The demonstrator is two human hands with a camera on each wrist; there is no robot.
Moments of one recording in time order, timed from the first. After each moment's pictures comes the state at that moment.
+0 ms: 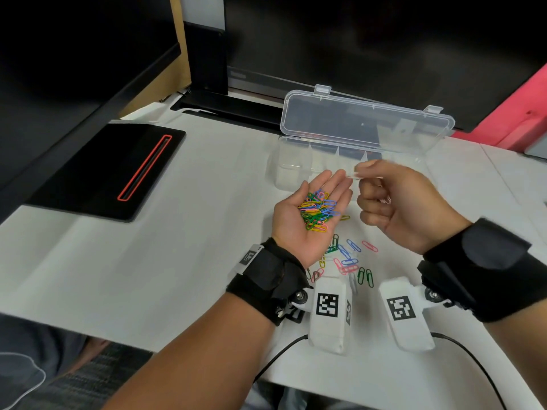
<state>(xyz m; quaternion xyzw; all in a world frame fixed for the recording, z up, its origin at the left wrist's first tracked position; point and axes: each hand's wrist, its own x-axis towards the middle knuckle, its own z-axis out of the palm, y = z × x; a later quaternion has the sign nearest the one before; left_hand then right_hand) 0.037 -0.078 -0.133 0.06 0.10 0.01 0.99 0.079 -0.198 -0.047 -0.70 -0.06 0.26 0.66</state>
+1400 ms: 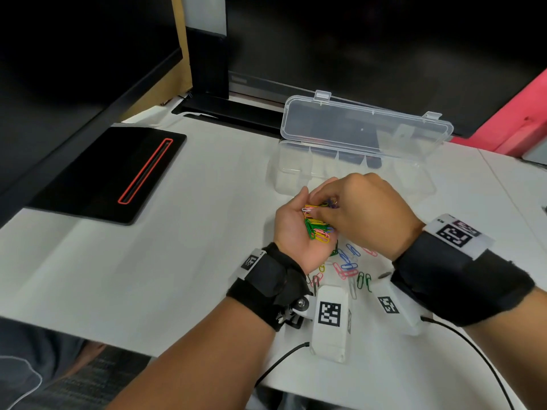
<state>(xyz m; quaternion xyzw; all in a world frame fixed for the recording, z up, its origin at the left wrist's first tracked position) 0.034 -0.078 -0.138 0.13 0.13 -0.03 0.98 0.066 -0.169 -0.057 -0.93 -0.34 0.01 0.12</state>
